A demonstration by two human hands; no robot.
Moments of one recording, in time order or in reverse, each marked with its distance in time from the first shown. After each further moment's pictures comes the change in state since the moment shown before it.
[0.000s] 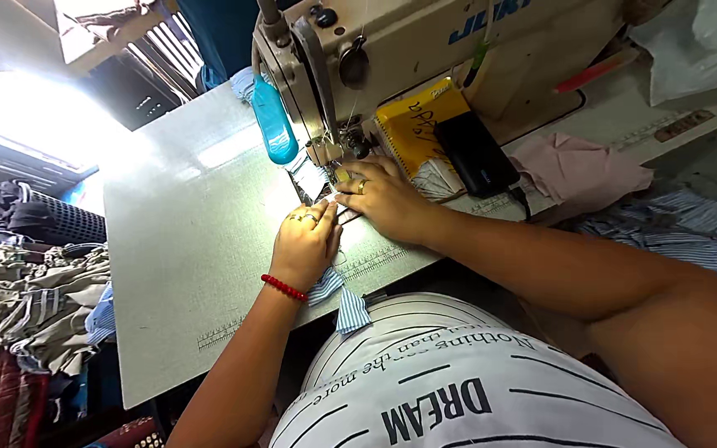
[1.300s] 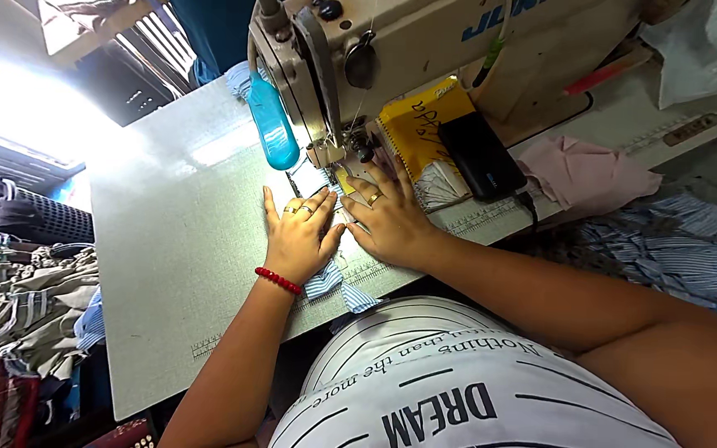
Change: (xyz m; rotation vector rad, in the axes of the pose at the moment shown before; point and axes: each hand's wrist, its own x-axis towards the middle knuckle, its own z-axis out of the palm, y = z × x) left_hand 0.011 -0.016 0.000 -0.036 -0.103 -0.095; right_hand -0.013 -0.025 0.015 -0.090 0.041 0.219
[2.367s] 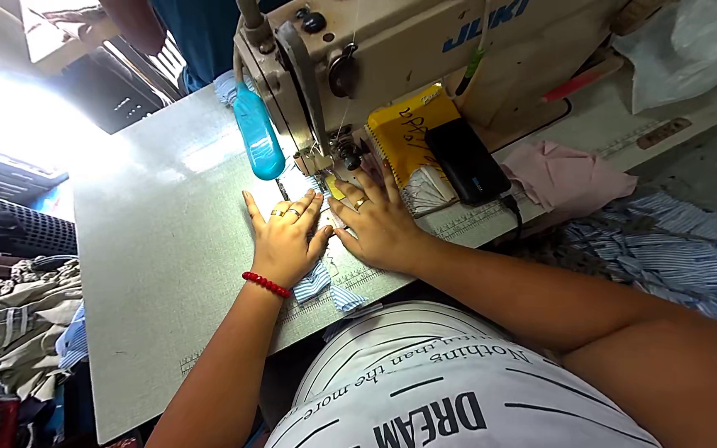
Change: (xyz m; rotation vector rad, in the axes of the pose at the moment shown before) left_hand 0.006 -0.006 0.001 0.058 -0.028 -0.012; right_hand 0.003 -0.002 0.000 -0.036 -0.037 0.038
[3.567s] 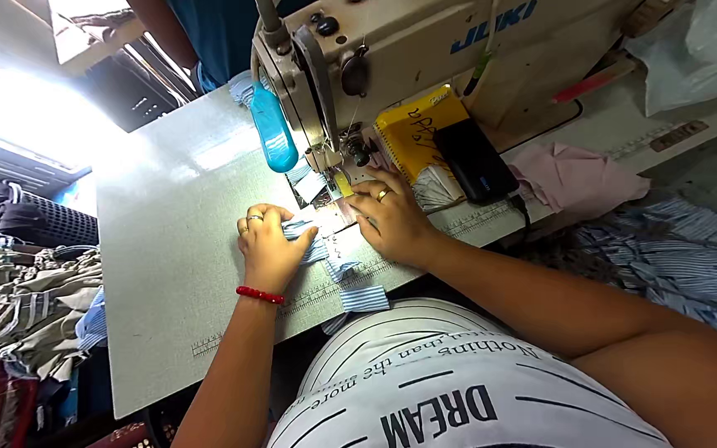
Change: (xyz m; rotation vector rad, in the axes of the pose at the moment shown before) left_hand -0.022 0.006 -0.031 -0.220 0.065 -0.549; right_hand -0.008 0.011 0.001 0.268 0.242 -0.031
